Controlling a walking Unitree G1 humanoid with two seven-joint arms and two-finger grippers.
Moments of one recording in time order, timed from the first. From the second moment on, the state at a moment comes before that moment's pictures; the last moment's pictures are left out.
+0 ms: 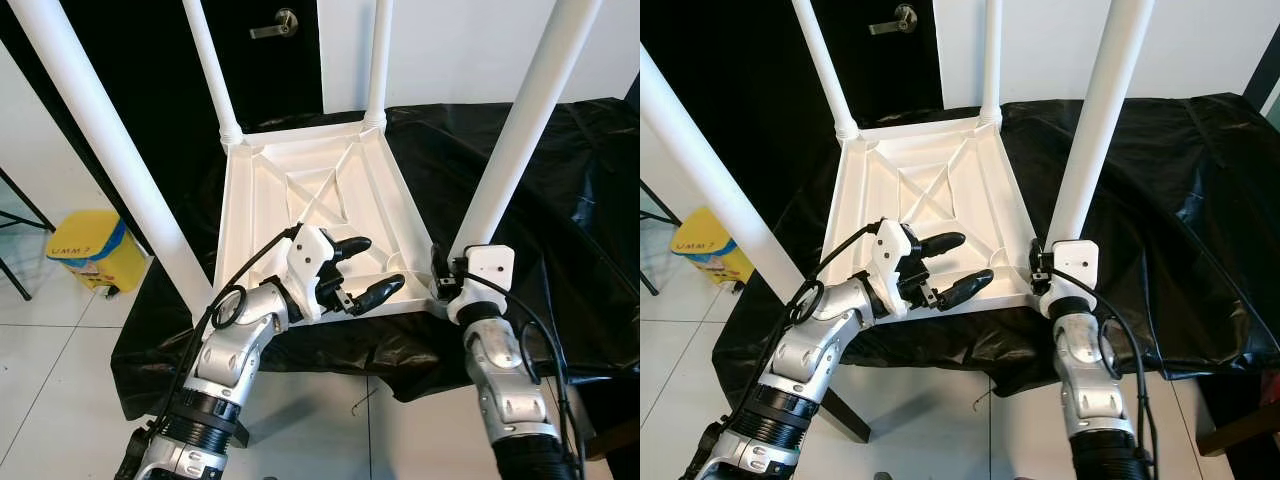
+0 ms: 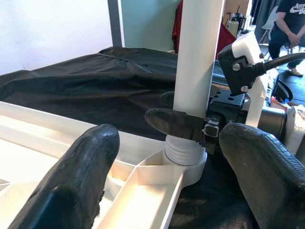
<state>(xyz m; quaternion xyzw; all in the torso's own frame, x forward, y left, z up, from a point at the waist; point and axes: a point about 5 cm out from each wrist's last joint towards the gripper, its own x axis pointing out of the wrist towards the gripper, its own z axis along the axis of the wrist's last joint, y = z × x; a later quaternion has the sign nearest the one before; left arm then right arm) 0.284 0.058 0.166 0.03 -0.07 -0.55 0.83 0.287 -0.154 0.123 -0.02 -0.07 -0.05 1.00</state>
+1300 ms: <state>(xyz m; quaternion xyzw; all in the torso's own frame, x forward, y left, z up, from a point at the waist) 0.281 0.059 0.168 0.03 -0.07 -0.55 0.83 0.284 -0.185 0.132 -0.04 -0.08 0.11 0.99</state>
